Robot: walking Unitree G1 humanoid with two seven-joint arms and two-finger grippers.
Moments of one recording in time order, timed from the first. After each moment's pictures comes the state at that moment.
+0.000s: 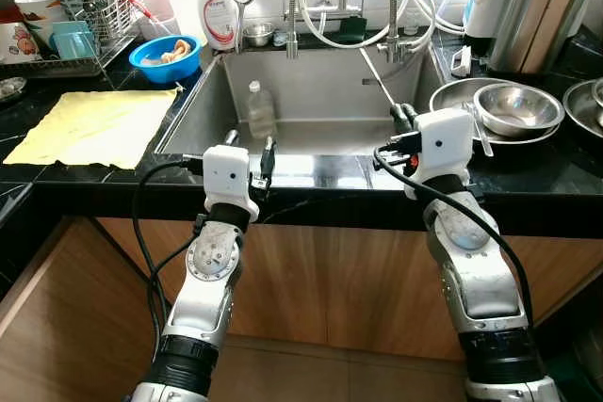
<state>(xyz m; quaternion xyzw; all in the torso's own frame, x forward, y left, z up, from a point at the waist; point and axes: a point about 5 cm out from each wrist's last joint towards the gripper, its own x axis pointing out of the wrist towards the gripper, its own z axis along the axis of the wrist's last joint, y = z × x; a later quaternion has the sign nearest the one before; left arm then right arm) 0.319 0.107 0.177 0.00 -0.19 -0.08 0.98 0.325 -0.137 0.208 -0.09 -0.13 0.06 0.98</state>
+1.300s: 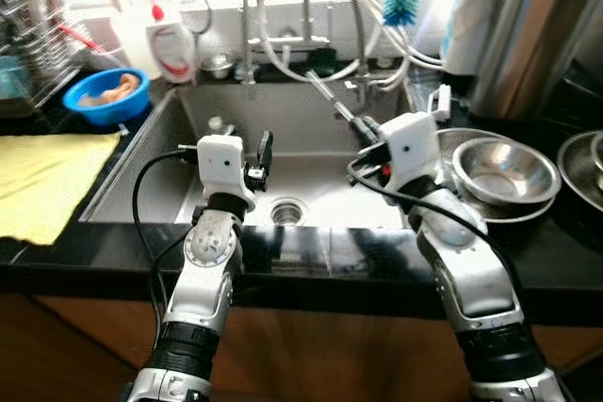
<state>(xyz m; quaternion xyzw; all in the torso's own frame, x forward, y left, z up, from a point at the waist) 0.329 0.112 0.186 -0.02 -0.19 -0.07 0.98 0.323 -0.105 0.201 -0.13 -0.07 0.23 0.96</state>
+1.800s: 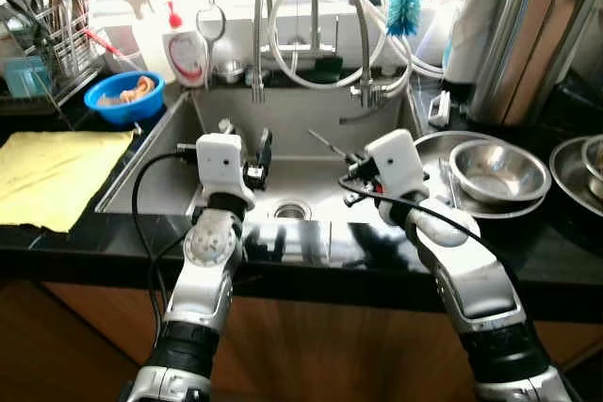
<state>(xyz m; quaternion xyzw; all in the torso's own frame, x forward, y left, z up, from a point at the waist) 0.331 0.110 0.186 -0.02 -0.18 -0.07 0.98 0.326 -0.121 0.174 -0.15 0.08 0.19 0.97</state>
